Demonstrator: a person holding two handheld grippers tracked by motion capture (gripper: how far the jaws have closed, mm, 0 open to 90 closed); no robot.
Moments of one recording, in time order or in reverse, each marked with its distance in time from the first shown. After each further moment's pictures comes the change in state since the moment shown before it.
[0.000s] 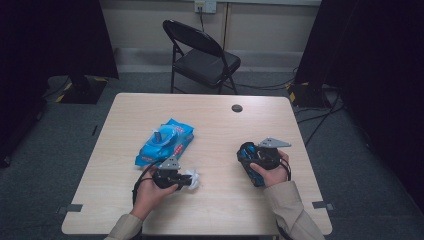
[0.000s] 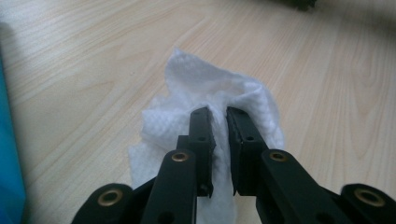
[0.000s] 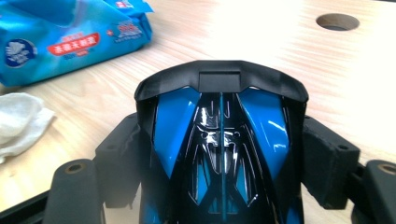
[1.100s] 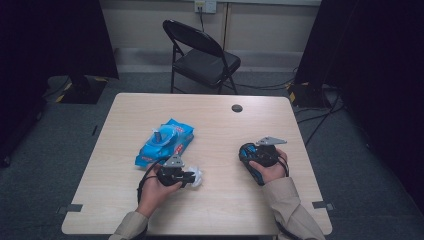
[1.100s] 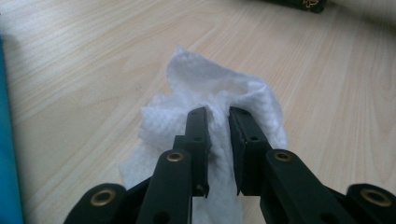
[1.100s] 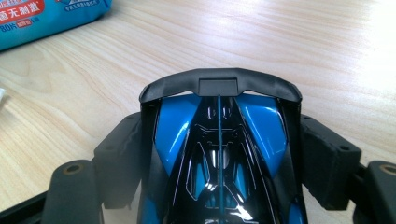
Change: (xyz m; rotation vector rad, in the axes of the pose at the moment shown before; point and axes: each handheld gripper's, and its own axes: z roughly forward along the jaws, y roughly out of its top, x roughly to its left) left arm 0.002 0.008 0.011 -0.008 0.036 0.002; right arm -0.015 -0.007 0.019 0.095 -0.059 0.013
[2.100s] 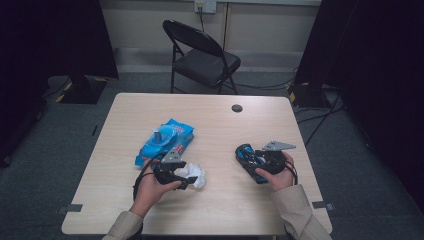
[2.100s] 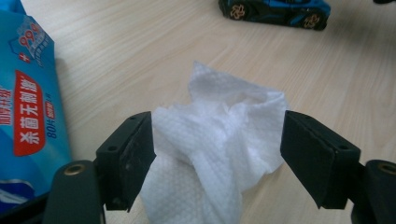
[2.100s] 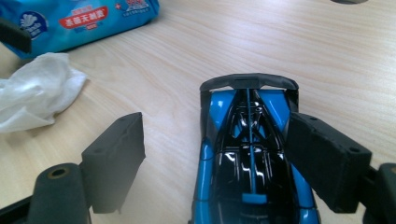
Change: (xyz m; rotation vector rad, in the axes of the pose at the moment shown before) left arm -0.003 0.017 -0.024 -0.008 0.060 -0.009; right arm 0.011 -0.003 -0.039 -0.023 0.101 -0.031
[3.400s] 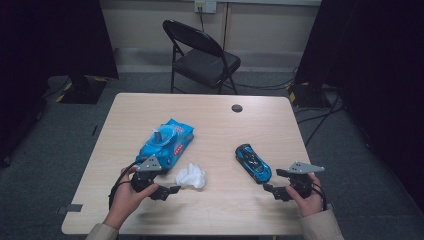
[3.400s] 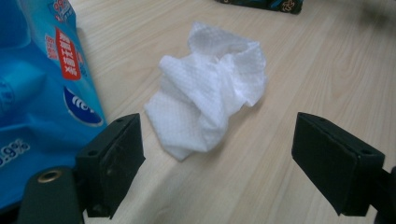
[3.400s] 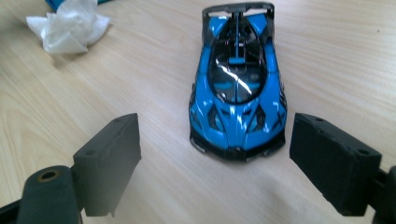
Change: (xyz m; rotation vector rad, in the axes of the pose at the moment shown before) left arm 0.003 -0.032 -0.051 0.003 -0.029 0.001; right arm -0.004 -0.055 -0.073 0.036 0.009 -0.011
